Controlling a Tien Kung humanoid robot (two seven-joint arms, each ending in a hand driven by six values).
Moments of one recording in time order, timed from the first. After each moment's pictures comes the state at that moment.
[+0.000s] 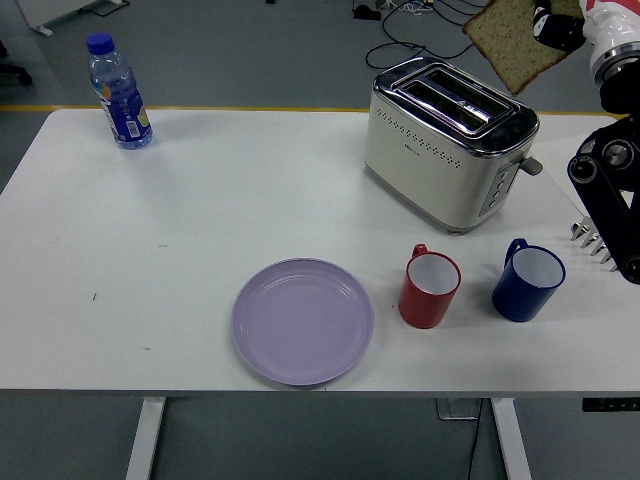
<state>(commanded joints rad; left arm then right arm) 0.01 0.00 -1.04 -0.18 0.47 0.17 0.08 0.89 -0.20 1.18 1.25 -2.07 -0.14 -0.53</state>
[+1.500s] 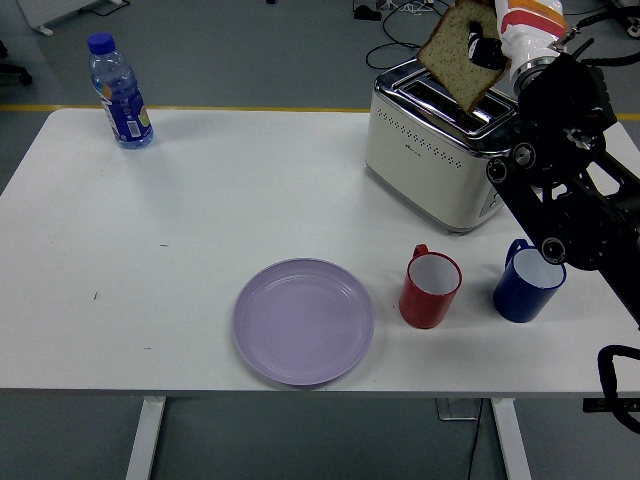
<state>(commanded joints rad) 0.00 0.00 -1.03 -0.18 0.47 0.20 0.07 1.01 -0.07 1.05 0.95 -2.17 -0.22 -0.48</state>
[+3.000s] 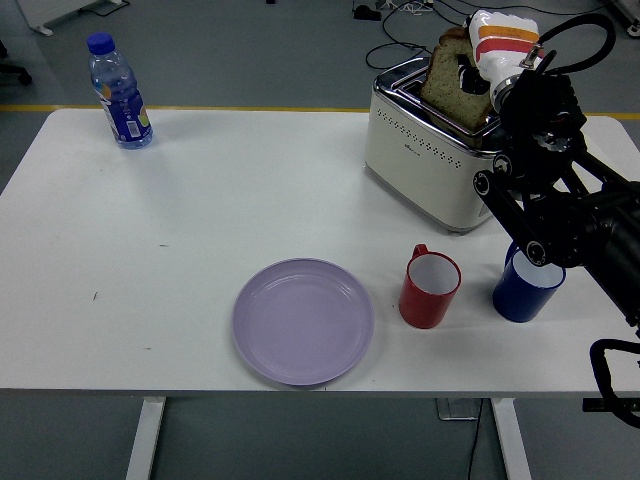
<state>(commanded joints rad) -0.01 0.00 -1.03 -0.18 0.47 0.20 0.07 1.06 -0.04 0.97 0.79 -2.27 -0.13 -0.42</state>
